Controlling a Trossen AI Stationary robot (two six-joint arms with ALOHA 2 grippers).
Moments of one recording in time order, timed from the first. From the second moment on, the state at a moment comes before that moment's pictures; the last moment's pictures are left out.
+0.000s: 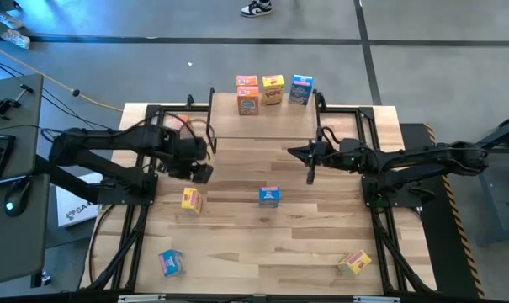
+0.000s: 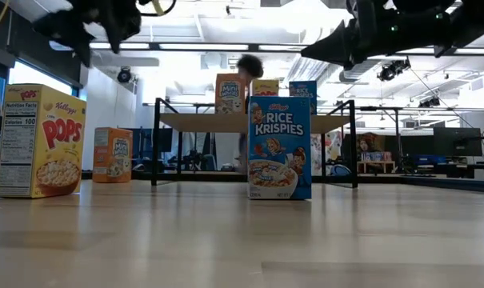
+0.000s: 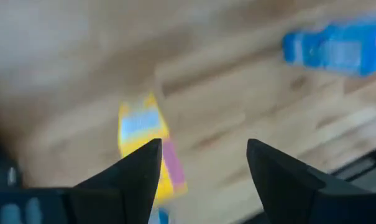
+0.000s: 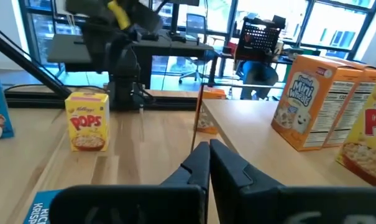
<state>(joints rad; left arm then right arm) 0.03 1.23 1.20 -1.24 0.12 -1.23 -0.10 1.05 0.45 0.54 0.13 -0.14</state>
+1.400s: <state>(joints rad) -0.27 1.28 1.00 -1.15 0.00 -1.69 -0.10 1.05 0.45 0.54 0.02 -0.14</state>
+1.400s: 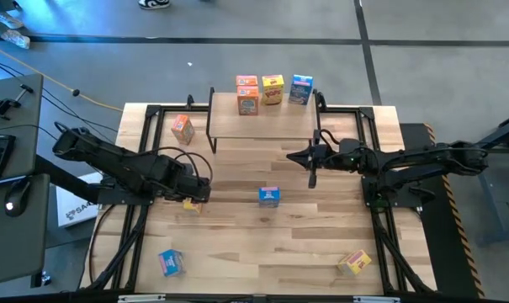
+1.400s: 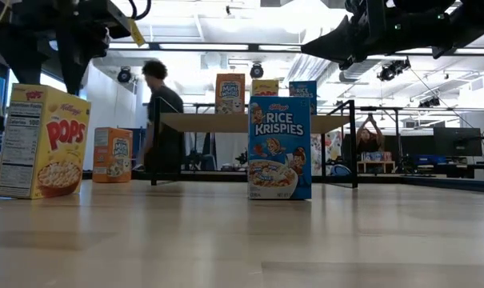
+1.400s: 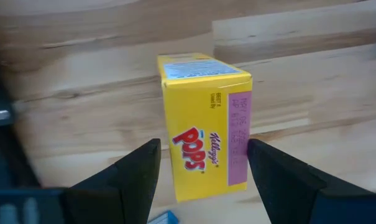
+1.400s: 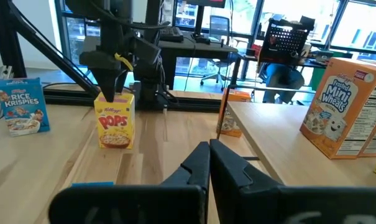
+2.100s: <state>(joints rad) -0.27 1.28 1.00 -1.15 0.02 -1.57 -0.10 1.05 0.45 0.55 0.02 -0.14</state>
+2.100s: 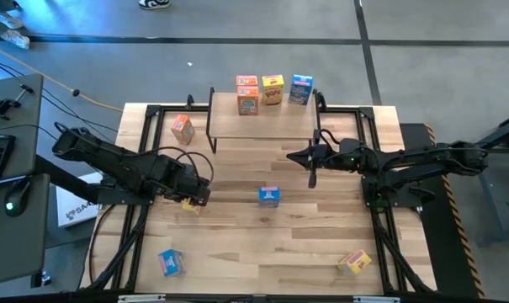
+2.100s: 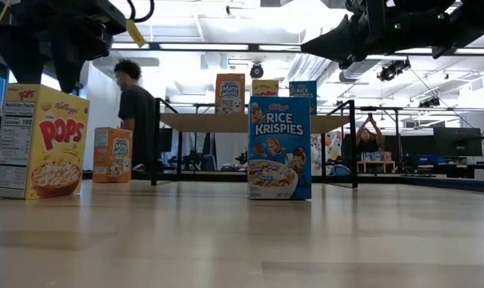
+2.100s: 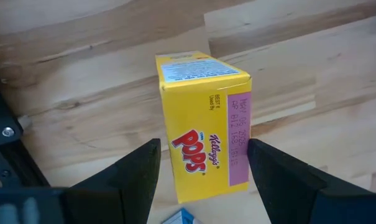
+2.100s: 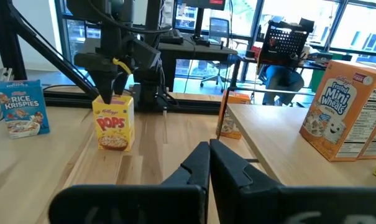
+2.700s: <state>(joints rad) -0.26 1.28 1.03 -1.16 0.01 -1.51 -0.10 1.05 0.45 0.56 0.02 -0.14</state>
